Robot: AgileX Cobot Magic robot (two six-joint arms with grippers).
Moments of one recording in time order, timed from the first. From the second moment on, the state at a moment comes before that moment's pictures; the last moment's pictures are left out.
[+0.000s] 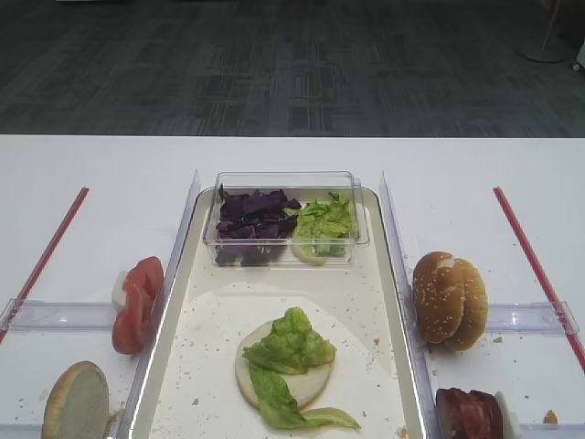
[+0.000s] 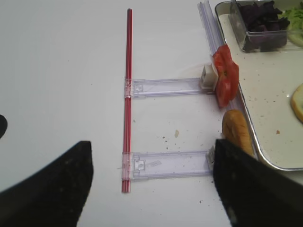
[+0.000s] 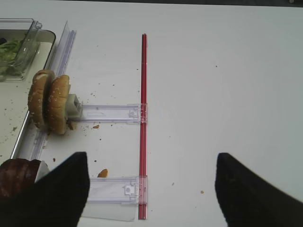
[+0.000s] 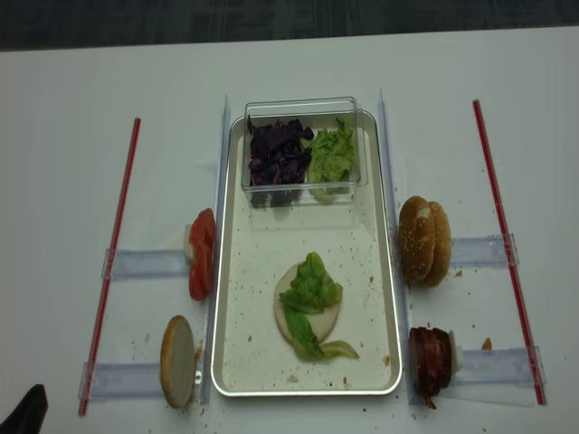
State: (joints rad) left arm 0.02 -0.02 -0.49 -0.01 1.19 -0.04; right arm -0.01 -0.02 -0.48 0.00 1.13 -0.02
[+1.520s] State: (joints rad) left arm 0.02 0.81 -0.75 -0.22 0.95 0.06; right arm -0.01 -0.02 -0.48 0.00 1.13 -0.02
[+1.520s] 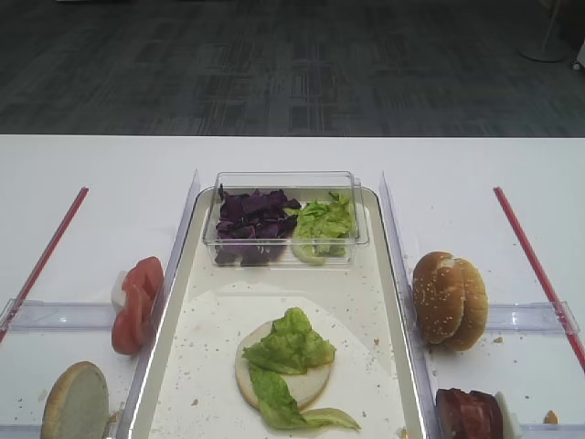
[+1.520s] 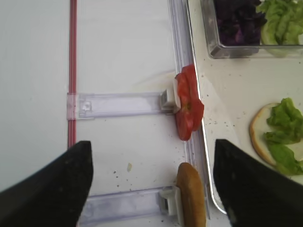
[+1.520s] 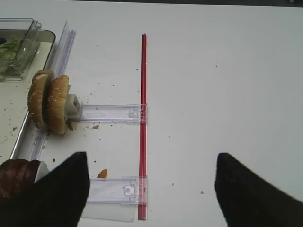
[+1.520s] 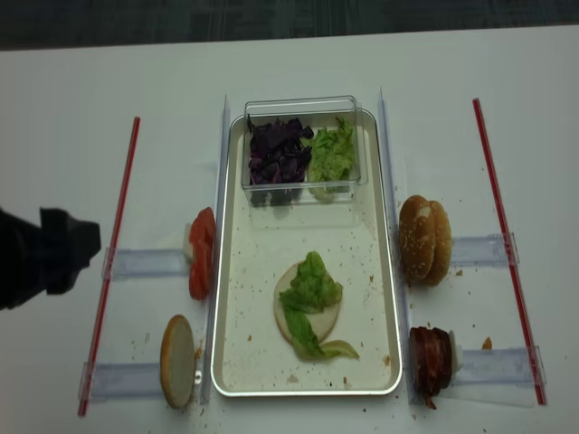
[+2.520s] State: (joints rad) left arm 0.02 1.66 -1.08 -0.20 0.99 0.12; right arm -0.01 -0.02 -0.48 0.00 1.13 -0.02
